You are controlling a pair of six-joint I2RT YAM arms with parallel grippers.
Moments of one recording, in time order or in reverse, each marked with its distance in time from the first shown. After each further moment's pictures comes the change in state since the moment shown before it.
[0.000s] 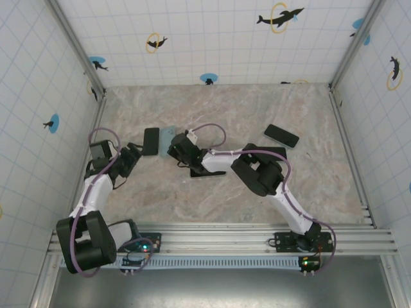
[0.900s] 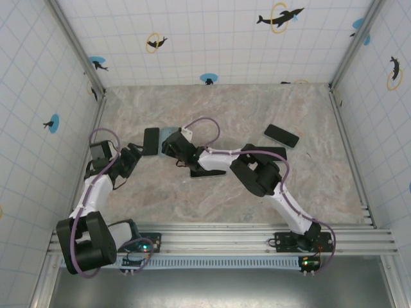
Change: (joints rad) left arm 0.000 -0.005 -0.001 -0.013 0.022 -0.008; right arm 0.007 0.006 0.088 -0.129 0.050 -0.242
